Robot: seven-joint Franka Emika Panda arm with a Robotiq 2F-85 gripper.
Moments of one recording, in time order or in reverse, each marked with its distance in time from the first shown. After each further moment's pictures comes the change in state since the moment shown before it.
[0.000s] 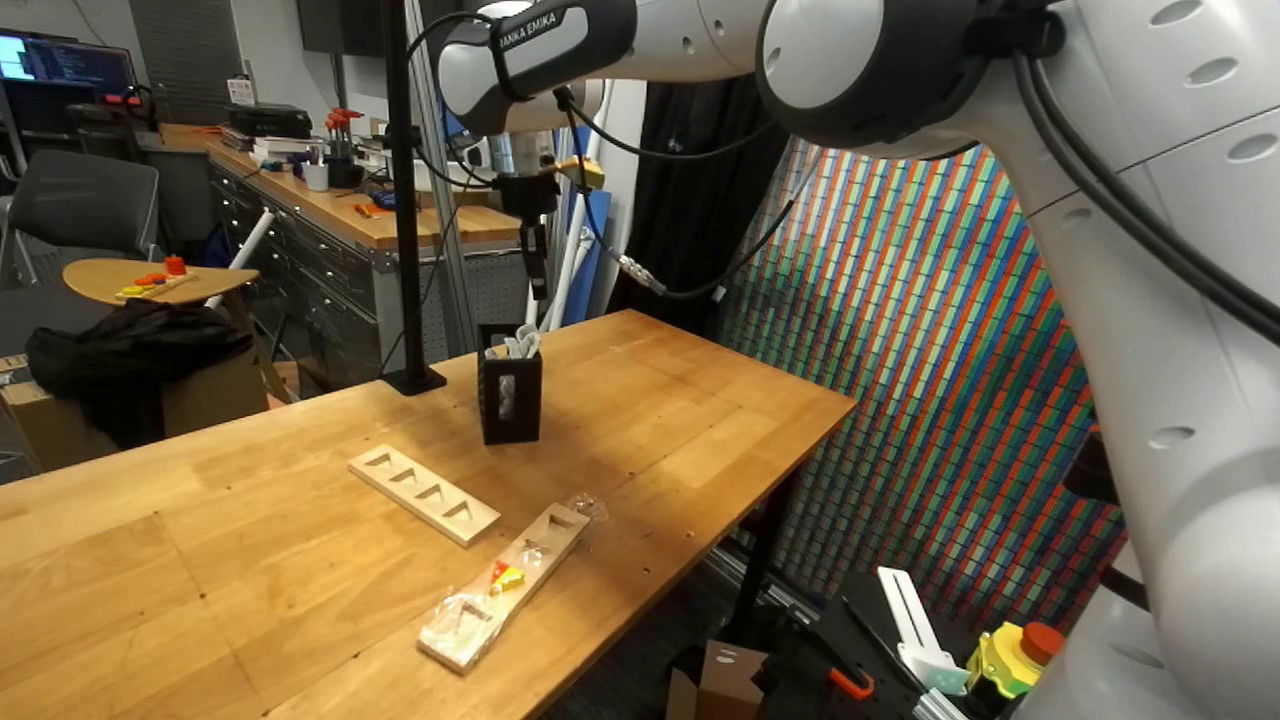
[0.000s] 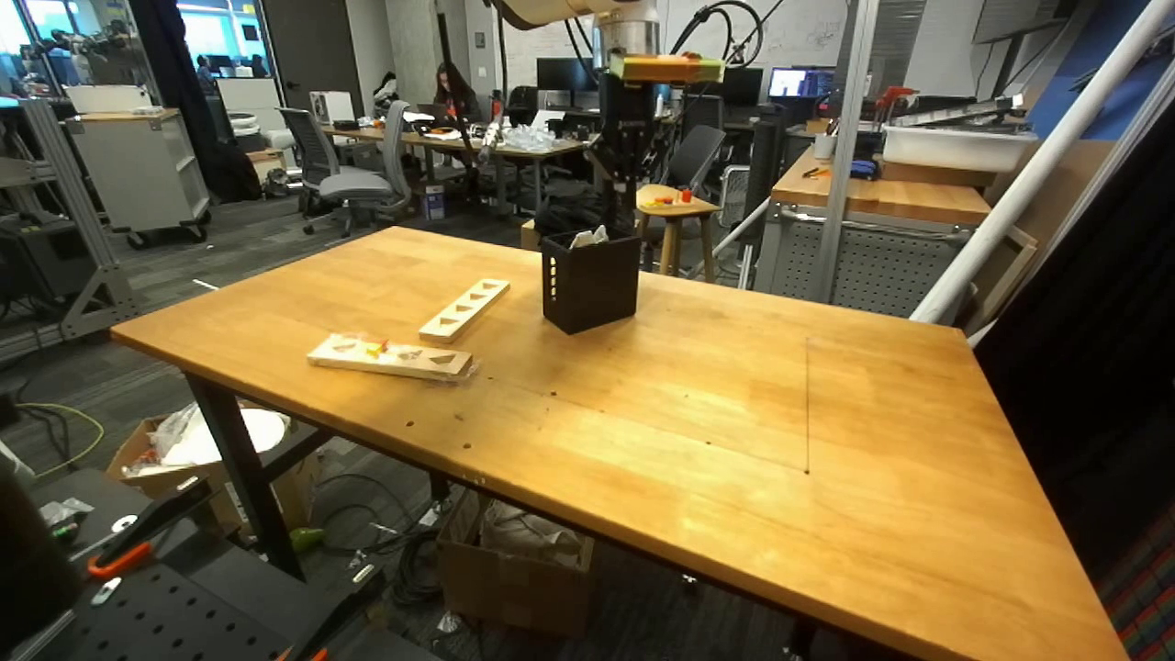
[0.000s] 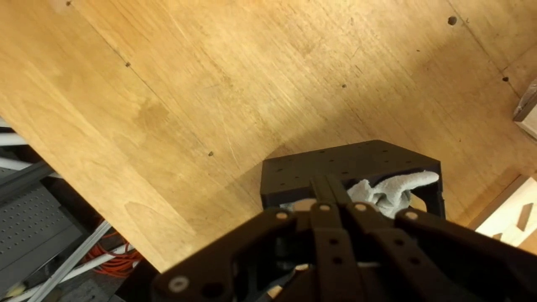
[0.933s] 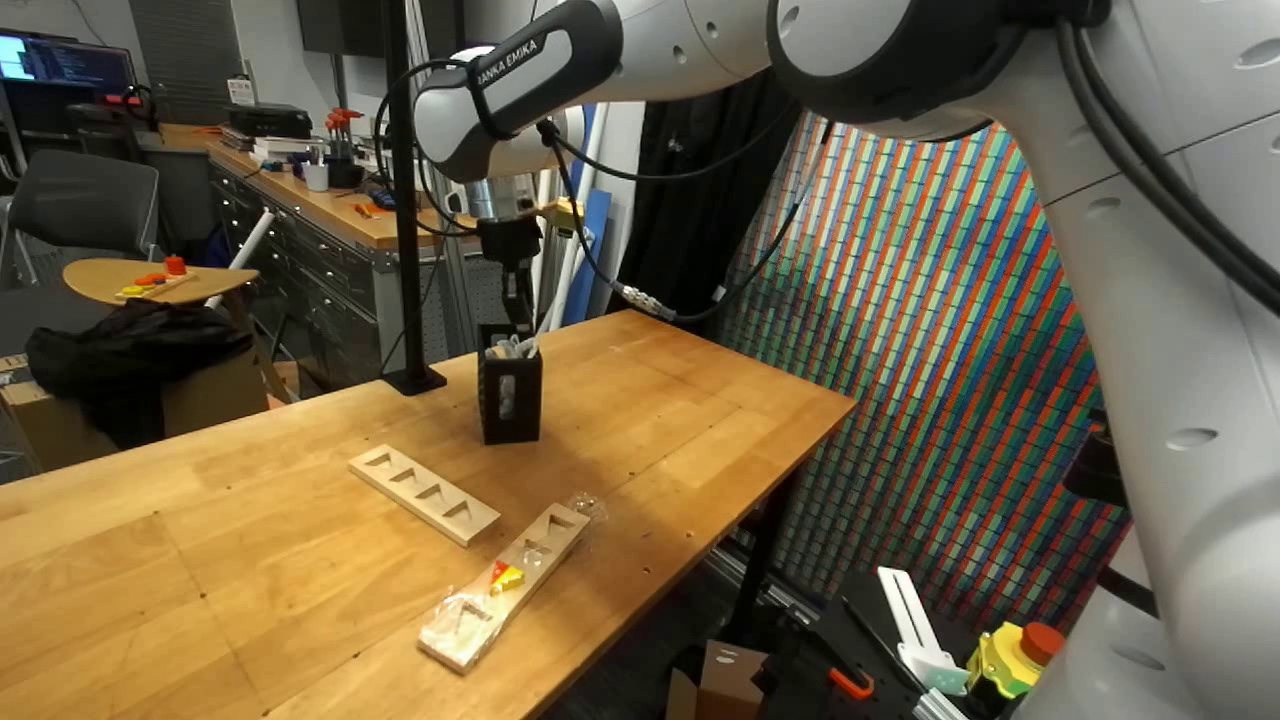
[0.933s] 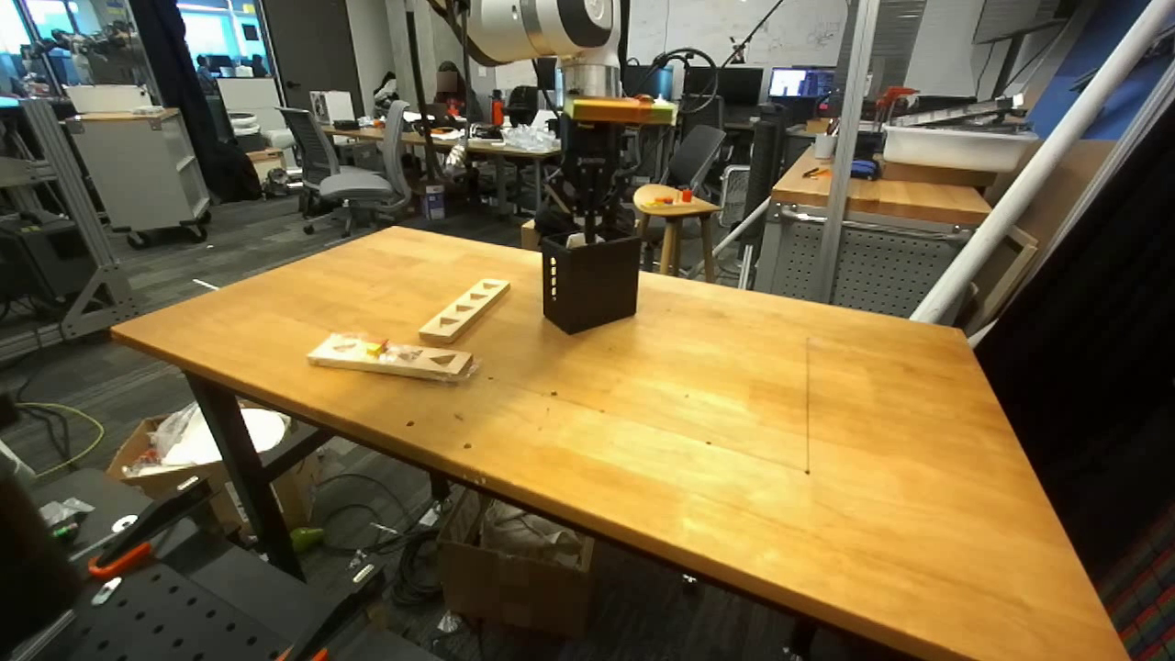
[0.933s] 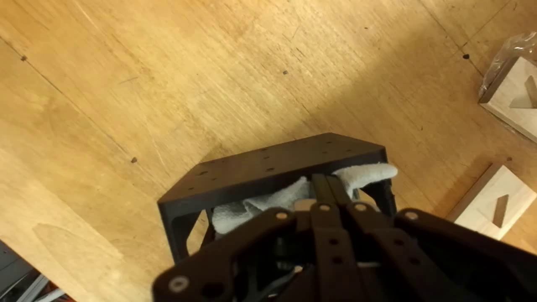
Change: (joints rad) arm 0.044 -0.048 0.019 -0.194 0.000 0.069 0.119
